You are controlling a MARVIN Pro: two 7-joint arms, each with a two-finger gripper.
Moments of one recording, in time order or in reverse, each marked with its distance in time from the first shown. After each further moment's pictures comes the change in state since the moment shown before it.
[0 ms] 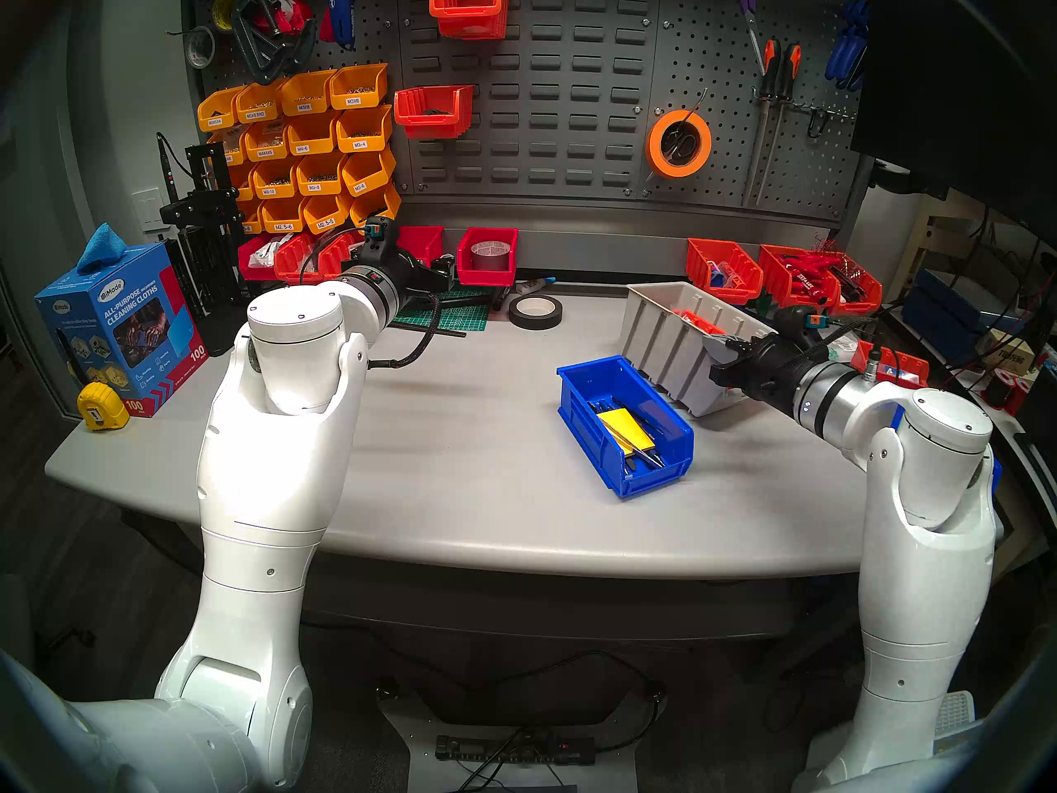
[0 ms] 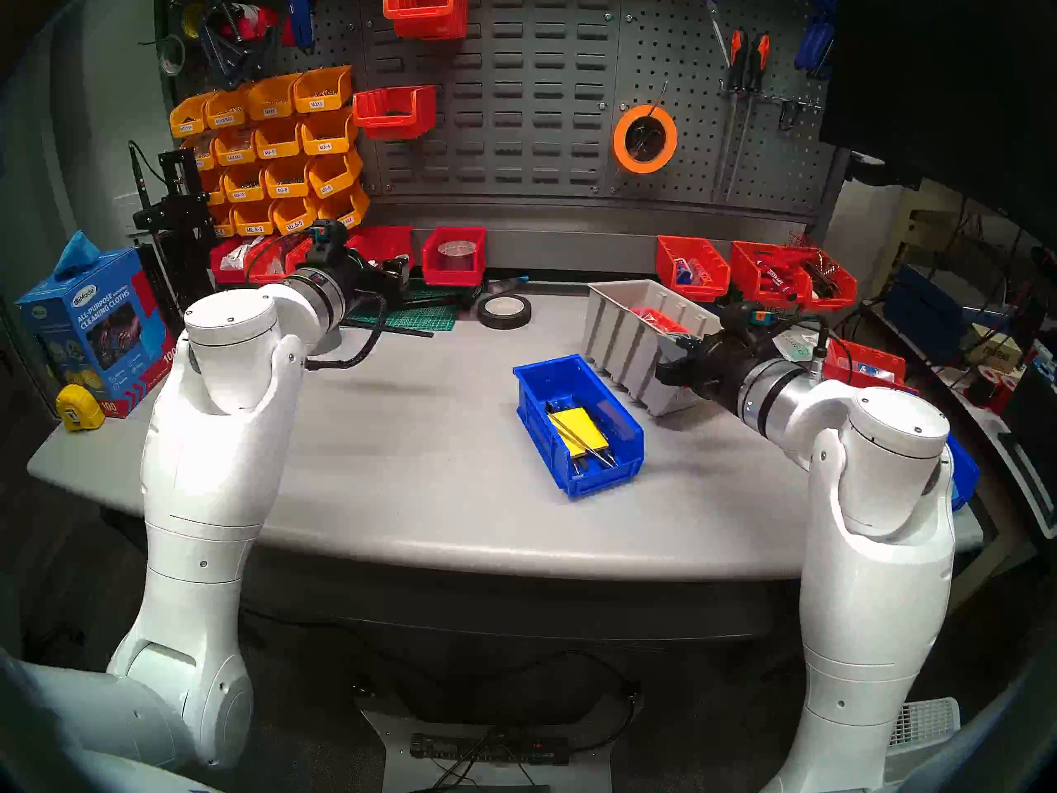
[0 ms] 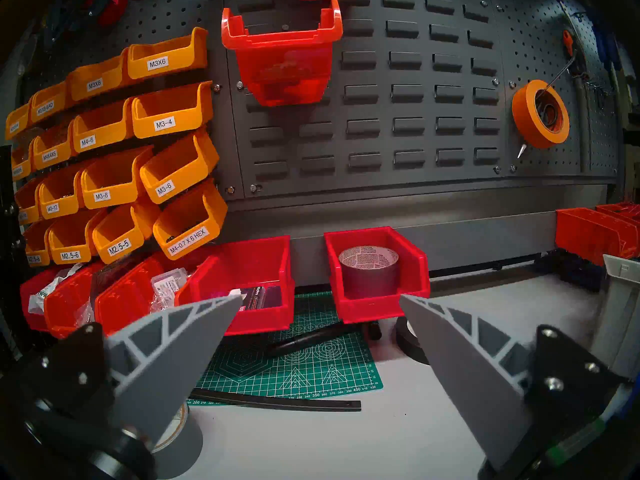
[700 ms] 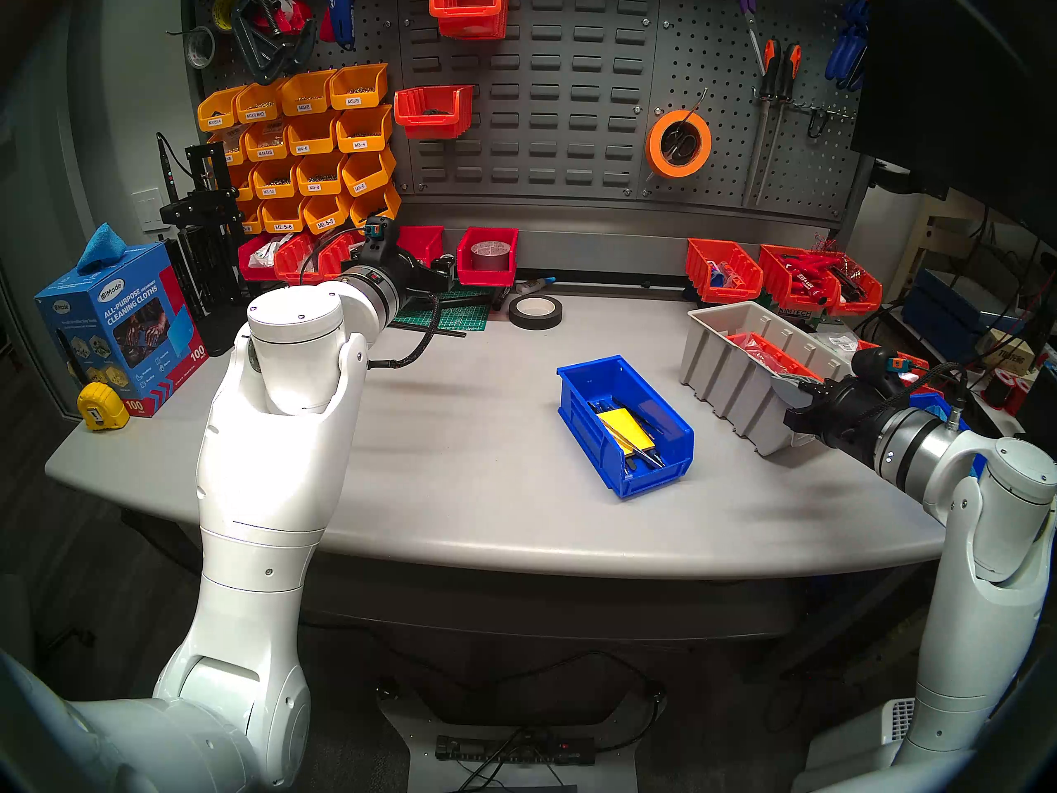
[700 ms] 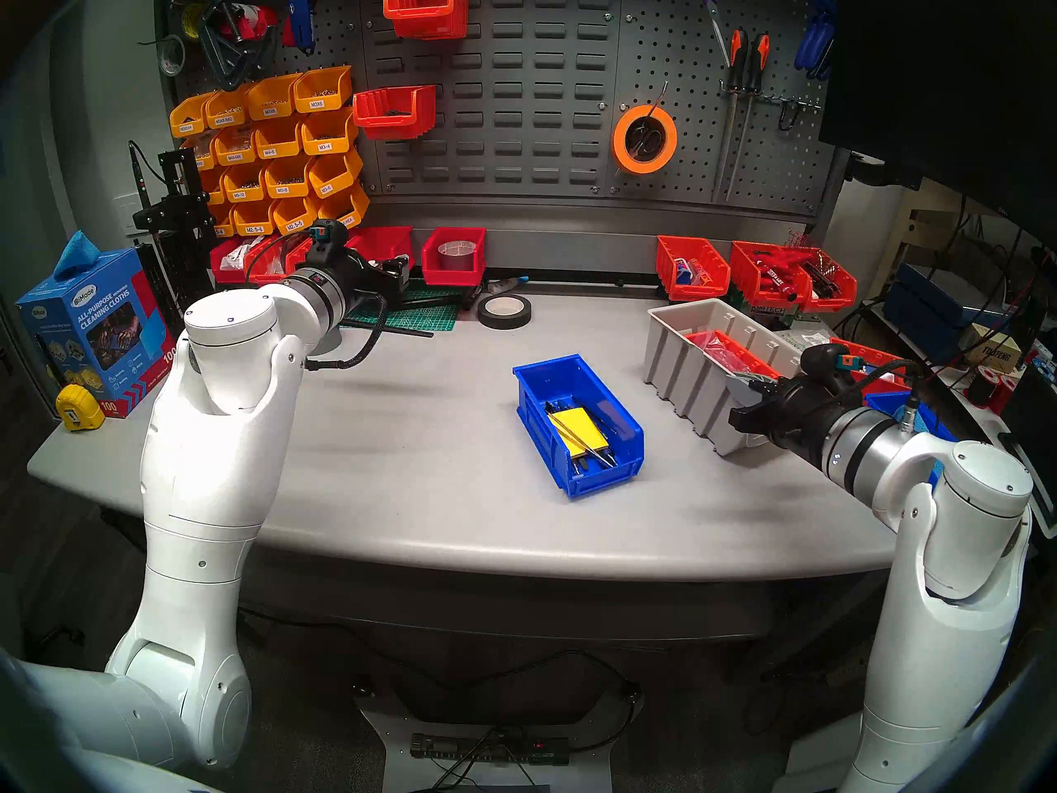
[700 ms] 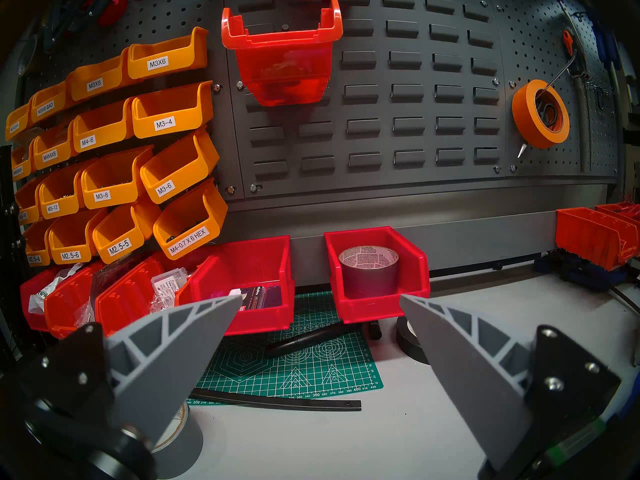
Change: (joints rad) left arm 0.000 0.006 0.004 0.000 -0.008 -0.001 0.007; right arm -0.198 0.003 0.270 -0.132 0.061 0.049 0.118
